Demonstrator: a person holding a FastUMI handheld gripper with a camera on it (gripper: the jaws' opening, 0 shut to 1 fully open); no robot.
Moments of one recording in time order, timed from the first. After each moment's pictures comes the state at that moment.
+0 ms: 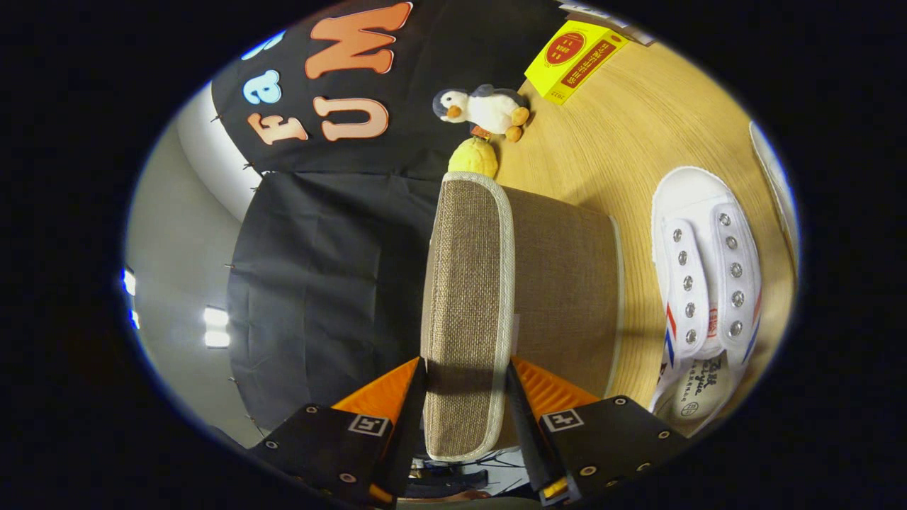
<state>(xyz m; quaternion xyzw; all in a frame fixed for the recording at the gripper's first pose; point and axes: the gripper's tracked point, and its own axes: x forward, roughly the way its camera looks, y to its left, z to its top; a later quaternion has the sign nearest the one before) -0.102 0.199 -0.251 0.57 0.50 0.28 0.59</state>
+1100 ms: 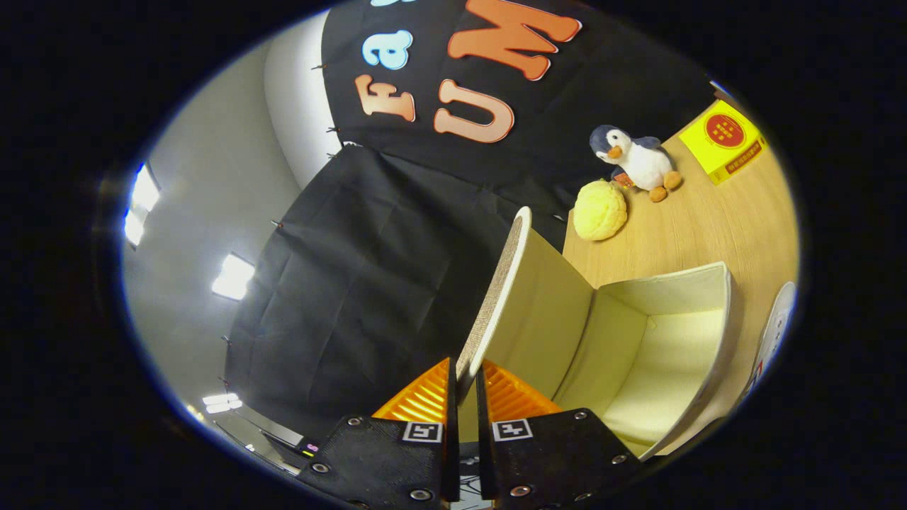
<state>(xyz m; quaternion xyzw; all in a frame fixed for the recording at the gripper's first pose) -0.030 0.297 -0.094 0.50 0.38 0.37 0.69</state>
